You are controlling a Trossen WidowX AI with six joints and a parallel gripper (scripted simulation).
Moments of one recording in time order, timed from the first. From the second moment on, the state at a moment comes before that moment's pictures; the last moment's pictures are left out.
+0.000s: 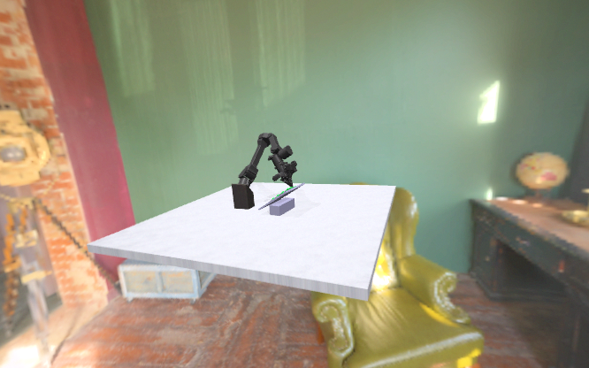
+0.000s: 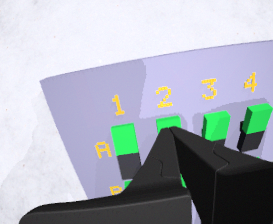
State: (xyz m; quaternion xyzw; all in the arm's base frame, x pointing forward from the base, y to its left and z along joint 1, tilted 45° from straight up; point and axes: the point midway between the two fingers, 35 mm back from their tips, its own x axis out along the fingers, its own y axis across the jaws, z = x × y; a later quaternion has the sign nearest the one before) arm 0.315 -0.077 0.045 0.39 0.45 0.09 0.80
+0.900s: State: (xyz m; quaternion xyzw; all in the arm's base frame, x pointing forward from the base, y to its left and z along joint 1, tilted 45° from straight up) arm 0.288 -0.112 0.050 0.39 0.45 0.09 0.80
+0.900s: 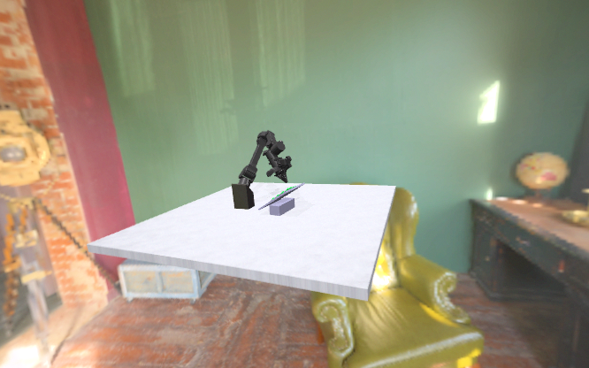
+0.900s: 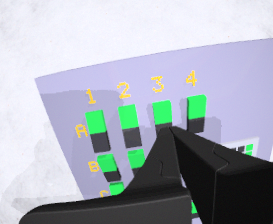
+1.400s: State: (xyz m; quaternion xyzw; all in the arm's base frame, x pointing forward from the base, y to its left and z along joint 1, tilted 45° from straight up) arm 0.300 -0.103 0.036 0.39 0.45 0.09 0.80
